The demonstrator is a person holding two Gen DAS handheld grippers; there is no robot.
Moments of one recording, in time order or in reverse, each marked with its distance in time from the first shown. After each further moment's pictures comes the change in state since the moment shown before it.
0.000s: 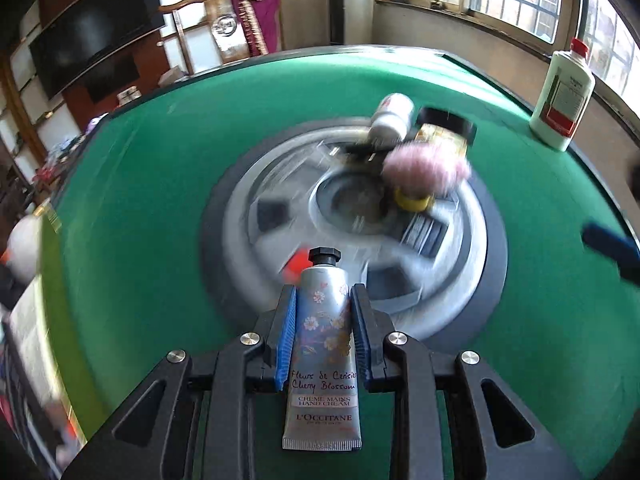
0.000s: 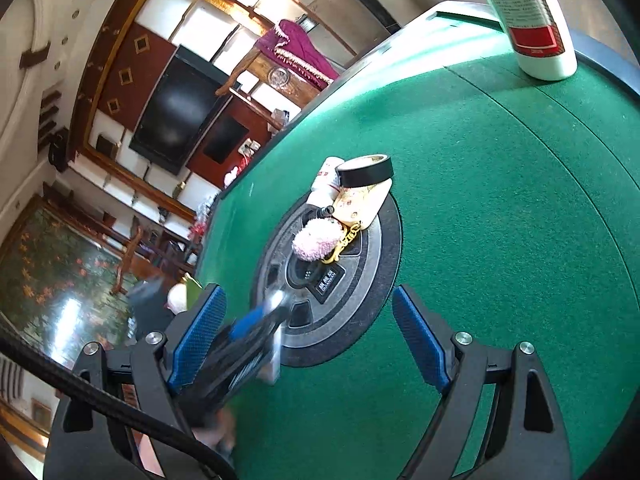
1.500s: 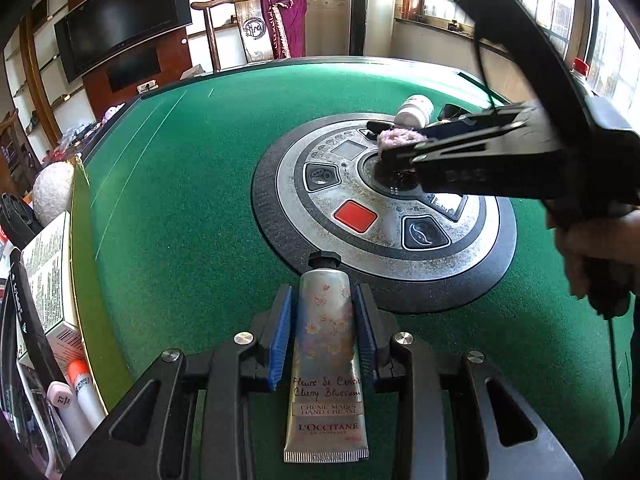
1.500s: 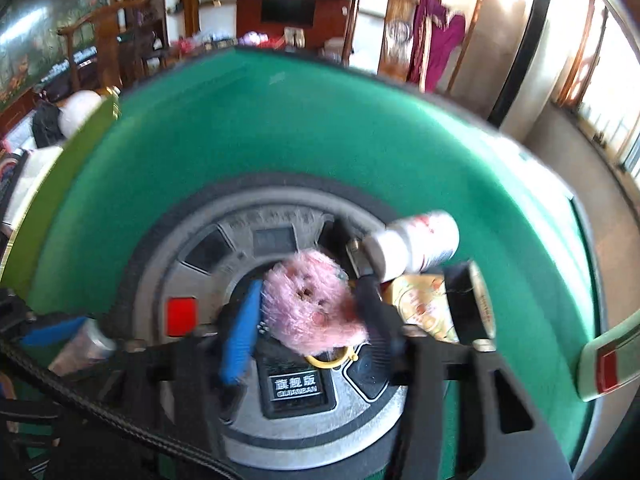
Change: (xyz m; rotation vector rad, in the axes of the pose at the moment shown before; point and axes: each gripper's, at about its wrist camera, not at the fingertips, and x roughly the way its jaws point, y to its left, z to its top) left arm -0.006 0.012 -0.035 -0.074 -0.057 -0.011; right arm 0.147 0.072 0.013 -0.889 0.274 -0.386
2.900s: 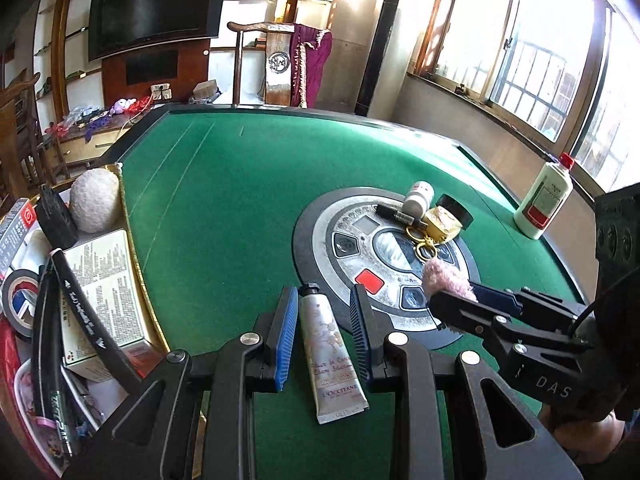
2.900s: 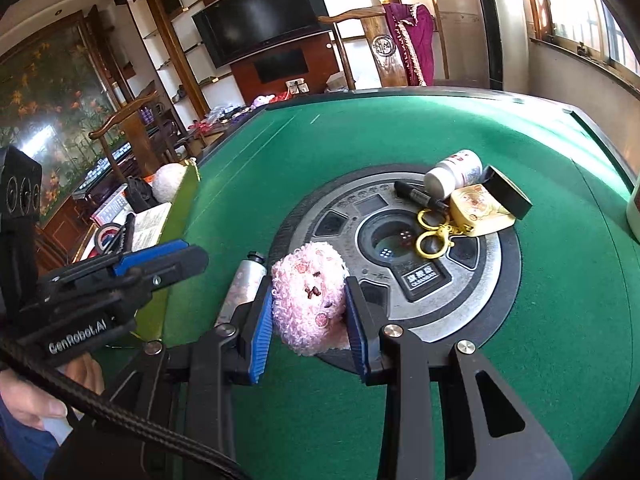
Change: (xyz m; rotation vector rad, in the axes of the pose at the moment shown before) left arm -0.055 0.053 0.019 -0.165 -0.141 -0.105; right arm -0.079 0.050 -0.057 0.305 -0.208 0.241
